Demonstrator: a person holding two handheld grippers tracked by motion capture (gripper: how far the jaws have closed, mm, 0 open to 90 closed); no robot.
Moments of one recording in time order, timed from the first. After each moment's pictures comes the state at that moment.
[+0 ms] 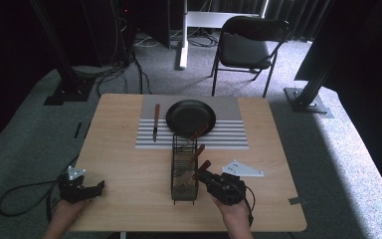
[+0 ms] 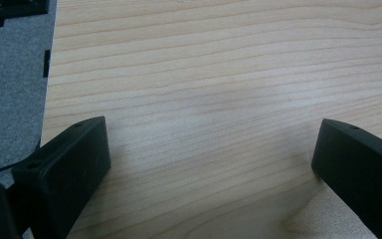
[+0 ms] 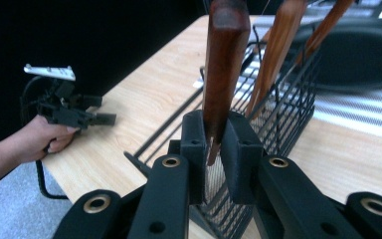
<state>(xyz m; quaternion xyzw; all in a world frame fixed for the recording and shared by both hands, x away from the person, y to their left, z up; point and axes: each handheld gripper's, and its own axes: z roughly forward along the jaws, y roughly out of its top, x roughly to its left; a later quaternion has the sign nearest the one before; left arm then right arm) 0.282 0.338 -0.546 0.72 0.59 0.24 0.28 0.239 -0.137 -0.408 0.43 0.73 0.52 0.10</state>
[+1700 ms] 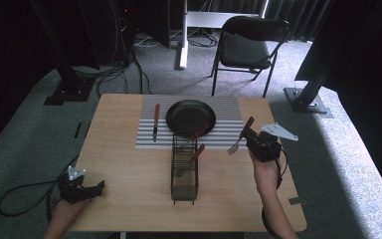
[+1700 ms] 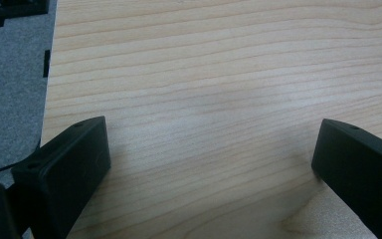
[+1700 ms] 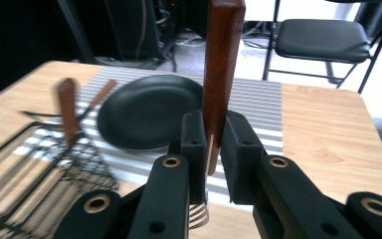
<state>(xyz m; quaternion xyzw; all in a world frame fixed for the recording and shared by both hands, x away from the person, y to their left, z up) 0.283 0.338 -0.546 0.72 0.59 0.24 0.28 0.337 -0.230 -0.387 0.52 0.66 0.45 0.29</state>
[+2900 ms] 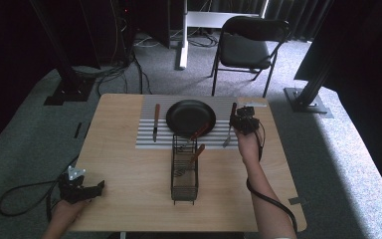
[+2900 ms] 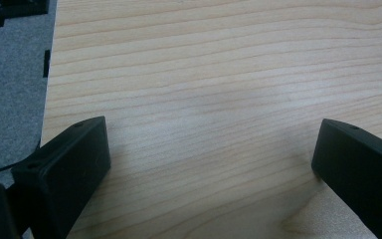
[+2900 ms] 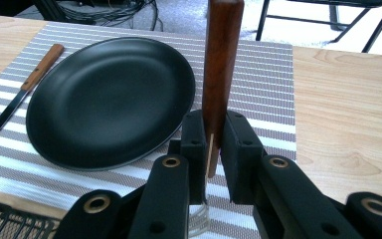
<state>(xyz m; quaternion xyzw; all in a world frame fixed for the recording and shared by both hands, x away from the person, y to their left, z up) 0.282 0.338 -0.546 0.72 0.59 0.24 0.28 0.458 -0.204 -0.420 0.57 0.70 0.36 0.24</state>
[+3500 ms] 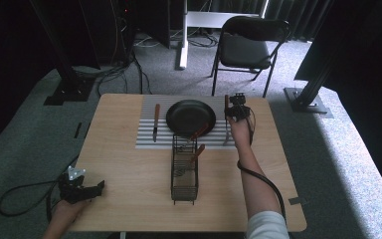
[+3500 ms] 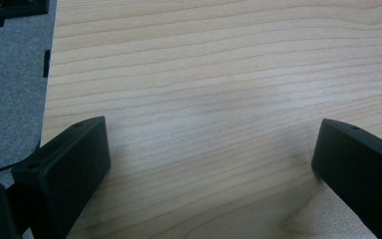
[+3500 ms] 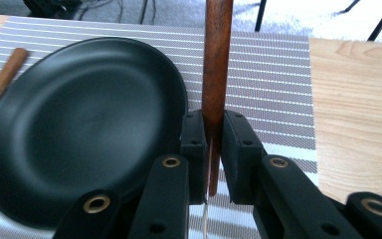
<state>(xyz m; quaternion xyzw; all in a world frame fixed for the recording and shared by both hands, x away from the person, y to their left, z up) 0.282 0.338 -0.546 0.72 0.59 0.24 0.28 0.532 -0.192 -0.438 0.60 0.70 0.32 0.20</state>
